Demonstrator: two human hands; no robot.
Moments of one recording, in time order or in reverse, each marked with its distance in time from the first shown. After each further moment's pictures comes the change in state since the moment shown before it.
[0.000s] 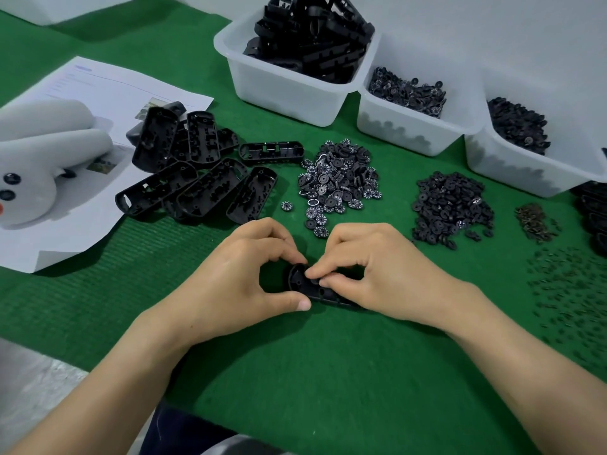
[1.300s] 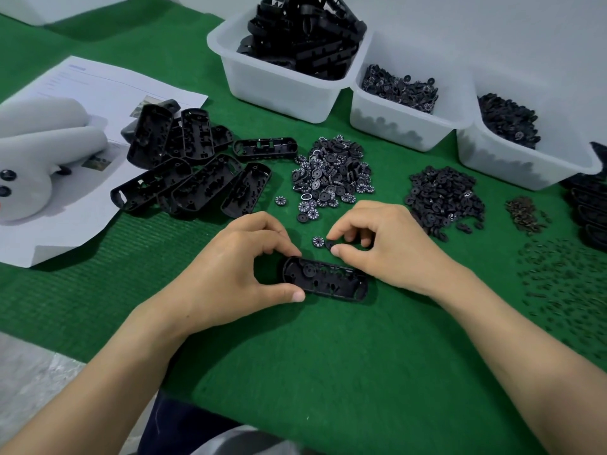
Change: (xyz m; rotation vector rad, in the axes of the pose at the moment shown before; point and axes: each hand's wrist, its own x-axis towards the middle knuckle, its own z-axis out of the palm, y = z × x) left_hand -0.001 0.001 0.001 -0.002 0.019 -0.007; right_hand 0.000 0.026 -0.004 0.005 0.134 0.181
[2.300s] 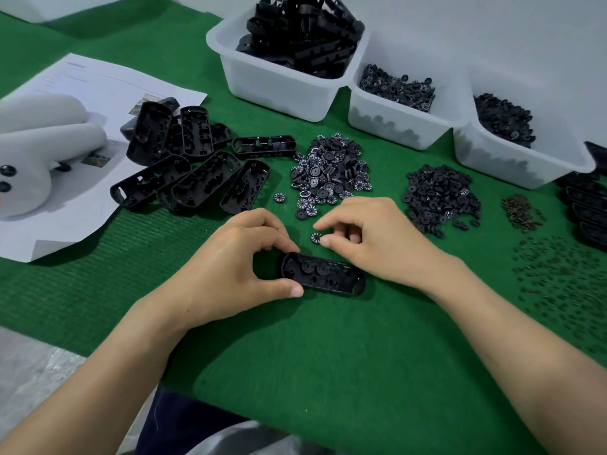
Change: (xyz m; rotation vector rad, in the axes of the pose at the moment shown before) left_hand 0.000 0.000 0.001 0.022 -0.001 0.013; right_hand 0.006 -0.007 0.001 -0.076 -0.012 -0.094
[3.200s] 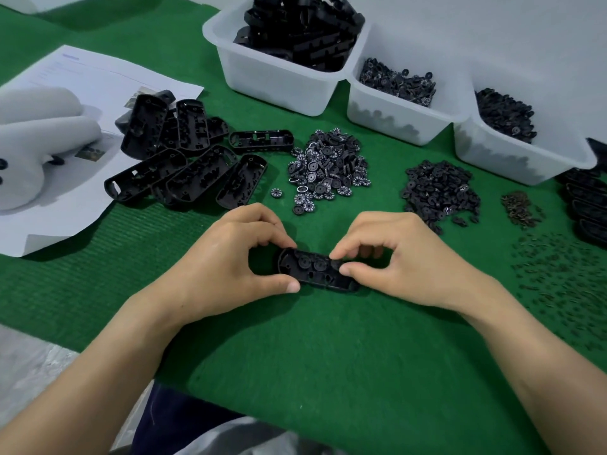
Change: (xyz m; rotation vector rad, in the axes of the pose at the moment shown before) left_hand 0.000 0.000 0.000 -0.028 0.006 0.001; right_hand -0.031 0.003 -0.013 0.162 -0.083 -0.075
